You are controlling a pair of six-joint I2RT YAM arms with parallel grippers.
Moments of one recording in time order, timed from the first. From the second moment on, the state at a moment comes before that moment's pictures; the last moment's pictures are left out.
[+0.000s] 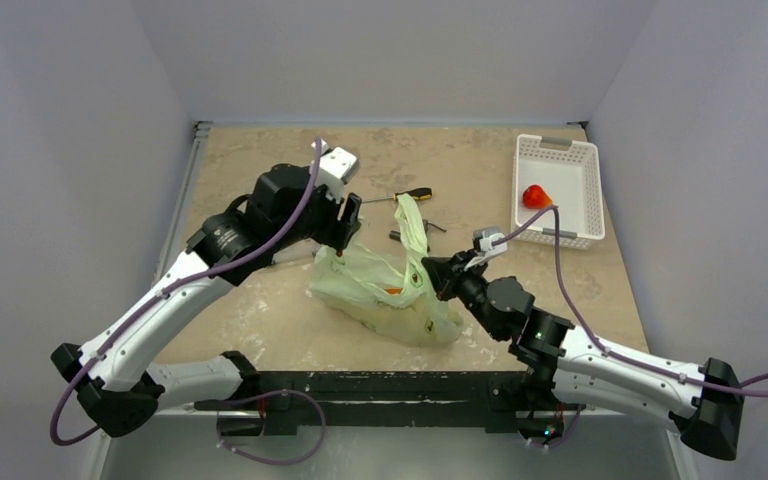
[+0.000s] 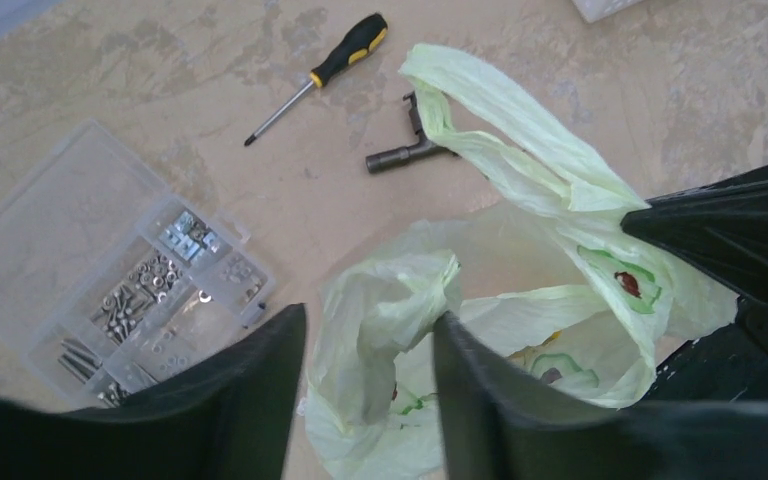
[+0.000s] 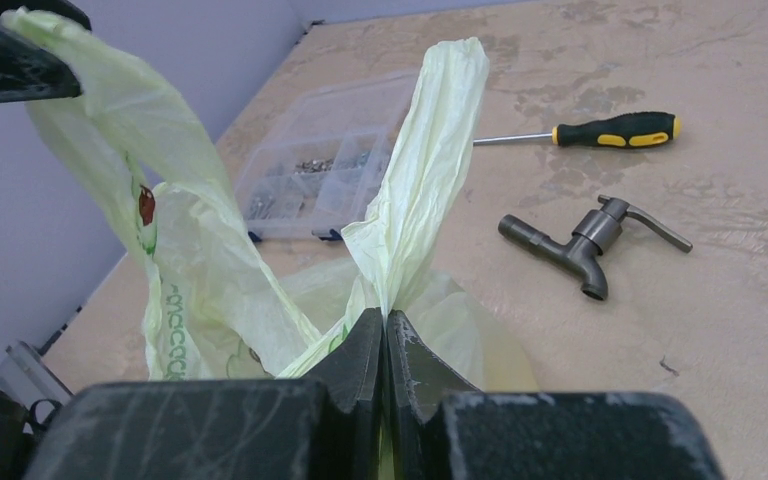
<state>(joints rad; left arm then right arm) -0.76 1.16 1.35 -0.74 -0.11 -0.08 1.05 0.73 0.44 0.21 0.49 0.44</state>
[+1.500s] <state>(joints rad) -0.68 1.07 1.46 -0.86 -0.50 -0.61 0.66 1.15 1.17 0.11 -0.10 0.20</state>
